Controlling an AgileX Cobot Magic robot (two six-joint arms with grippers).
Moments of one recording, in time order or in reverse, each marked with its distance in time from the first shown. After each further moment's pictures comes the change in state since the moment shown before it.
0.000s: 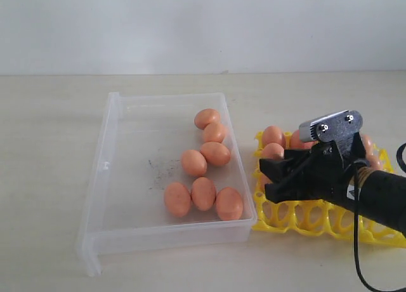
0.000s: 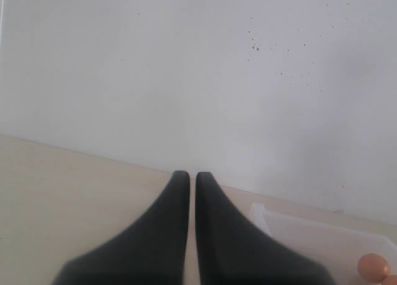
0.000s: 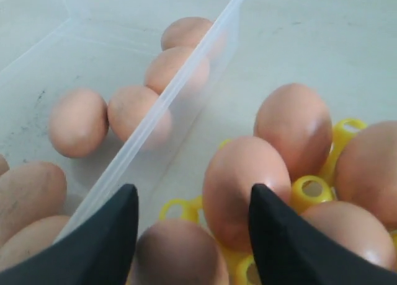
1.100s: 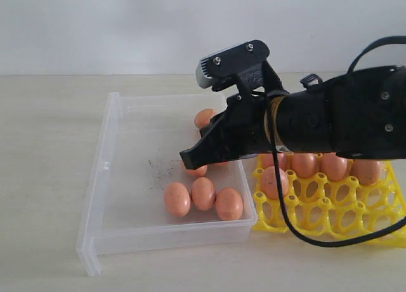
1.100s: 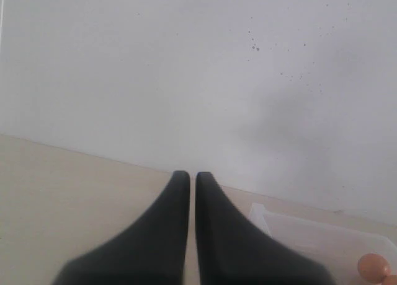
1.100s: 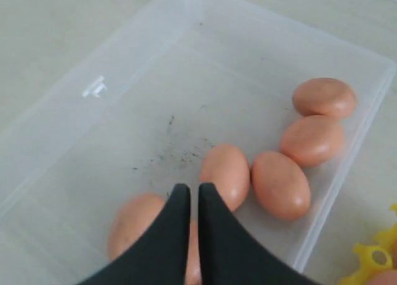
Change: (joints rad) left arm 0.000 0.000 0.000 0.000 0.000 0.000; right arm 0.382 -0.259 -0.417 -0.839 0.852 0.969
